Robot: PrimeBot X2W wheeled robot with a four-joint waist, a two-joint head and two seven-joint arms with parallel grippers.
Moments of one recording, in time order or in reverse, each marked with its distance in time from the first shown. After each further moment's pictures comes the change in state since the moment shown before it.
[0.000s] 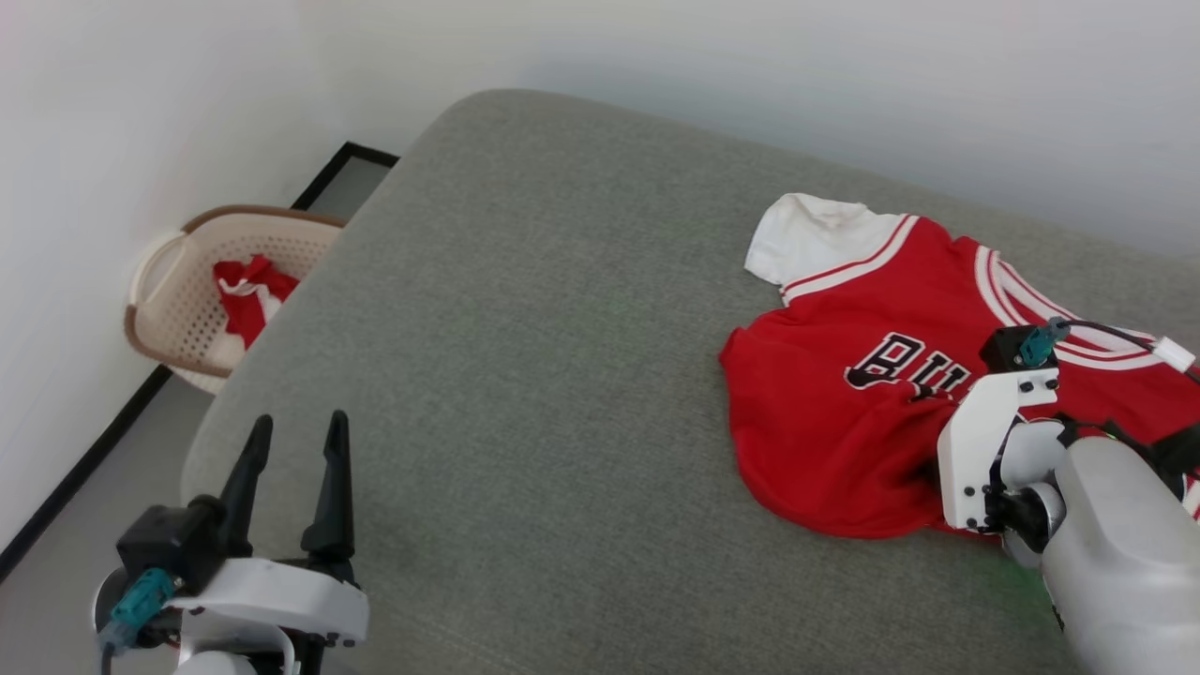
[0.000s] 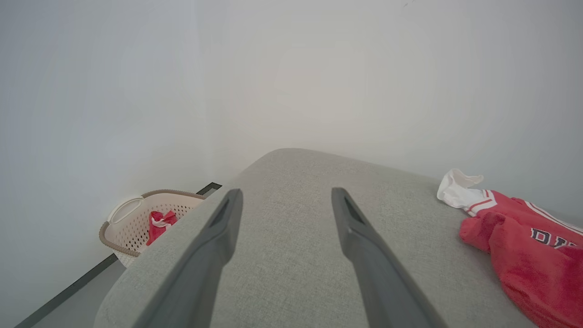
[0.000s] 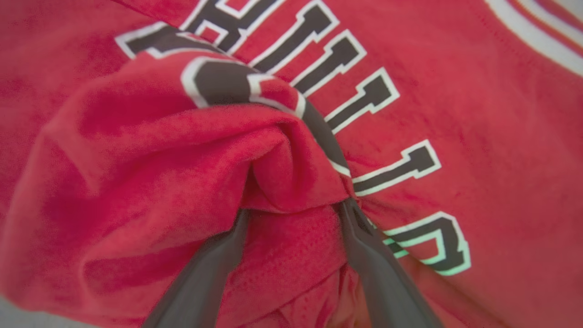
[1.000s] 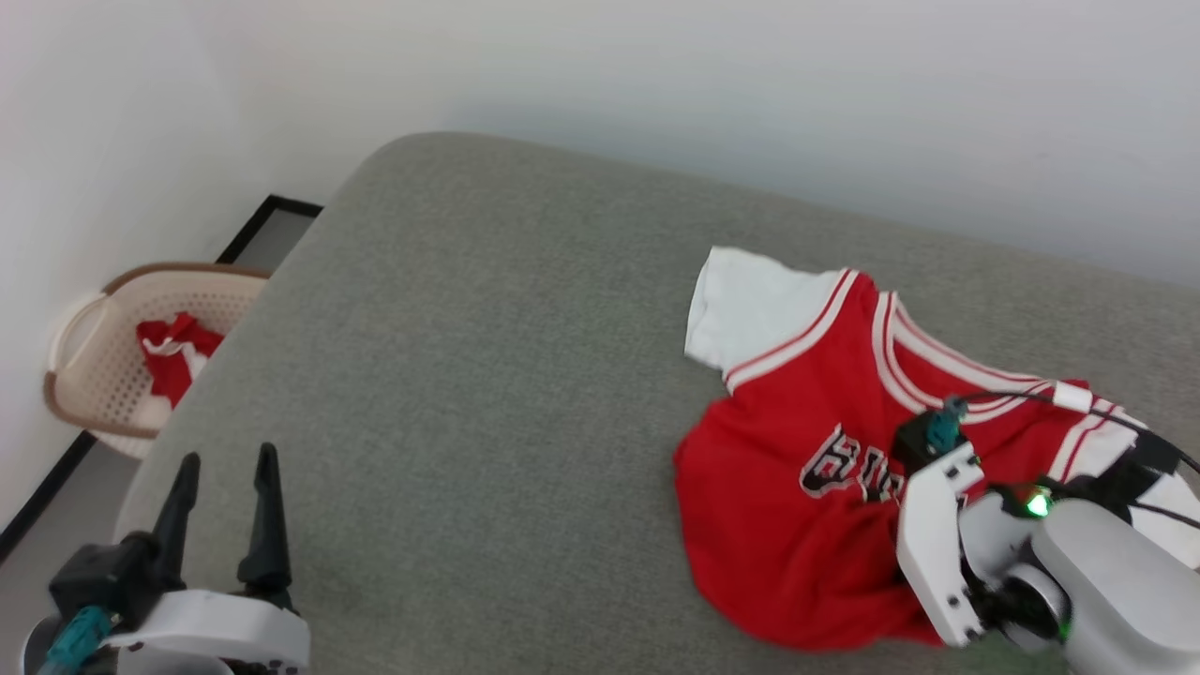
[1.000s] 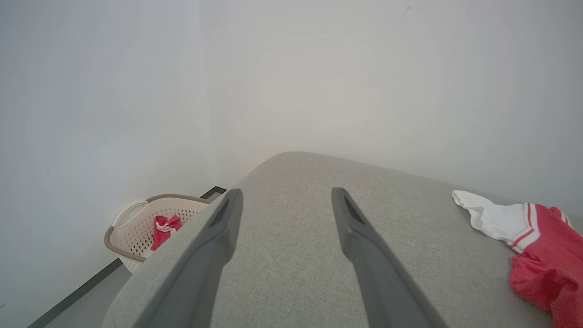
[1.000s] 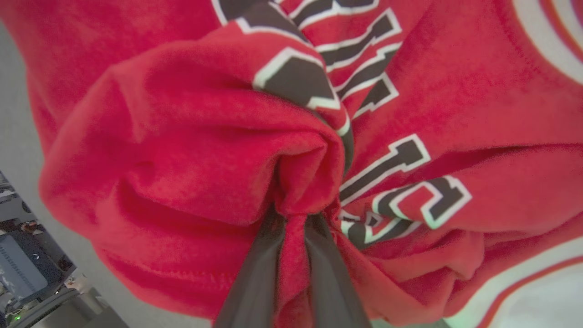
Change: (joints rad) left arm 0.068 0.026 0.089 0.006 0.007 0.007 -0.007; right arm 0.109 -0.276 0.651 -0.447 0.475 0.000 0.208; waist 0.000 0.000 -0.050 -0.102
